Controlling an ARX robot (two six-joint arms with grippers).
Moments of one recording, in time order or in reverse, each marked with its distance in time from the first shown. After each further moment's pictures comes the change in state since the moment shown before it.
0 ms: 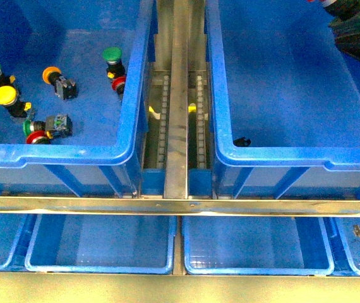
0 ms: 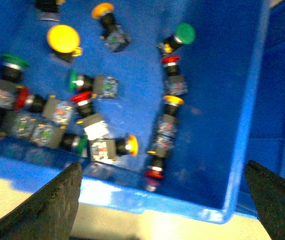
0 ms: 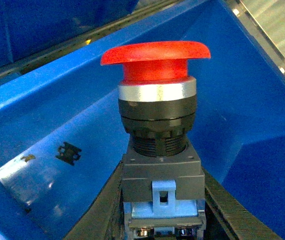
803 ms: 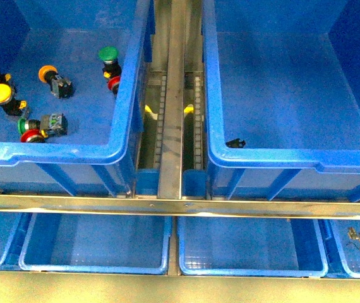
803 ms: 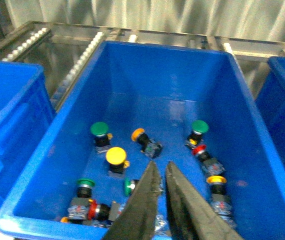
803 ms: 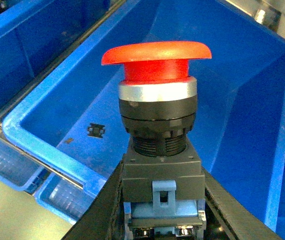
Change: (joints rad) left arm 0.017 -0.327 -0.525 0.792 -0.175 0.435; right arm 0.072 -0.534 -0.159 -0.375 0.130 0.312
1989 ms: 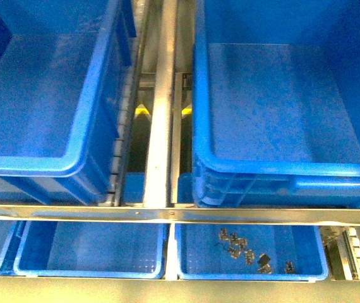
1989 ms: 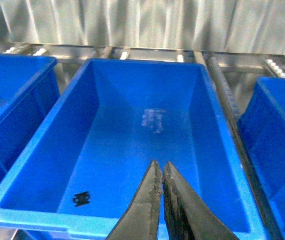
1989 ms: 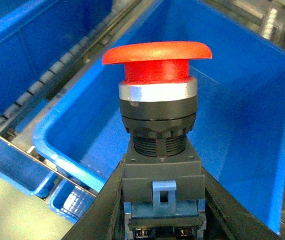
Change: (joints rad) left arm -0.016 -0.597 -0.107 -0.453 0.003 0.008; right arm 0.083 -0.037 -0.022 -0.013 0.080 0.061
